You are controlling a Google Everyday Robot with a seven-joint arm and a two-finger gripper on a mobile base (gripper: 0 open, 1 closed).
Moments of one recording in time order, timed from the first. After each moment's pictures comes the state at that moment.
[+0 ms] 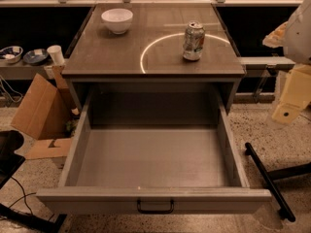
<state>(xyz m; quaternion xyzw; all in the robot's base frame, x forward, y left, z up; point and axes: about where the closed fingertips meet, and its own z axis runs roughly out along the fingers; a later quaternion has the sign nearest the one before) 0.438 -0.217 0.977 -0.60 0.78 -0.04 0.16</state>
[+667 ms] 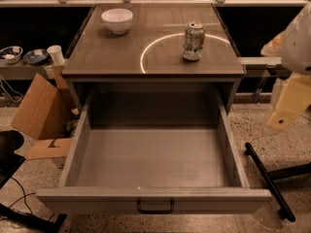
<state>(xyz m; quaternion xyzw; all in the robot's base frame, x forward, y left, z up) 0.434 -0.216 0.967 -0.60 0.78 -0.03 0.16</state>
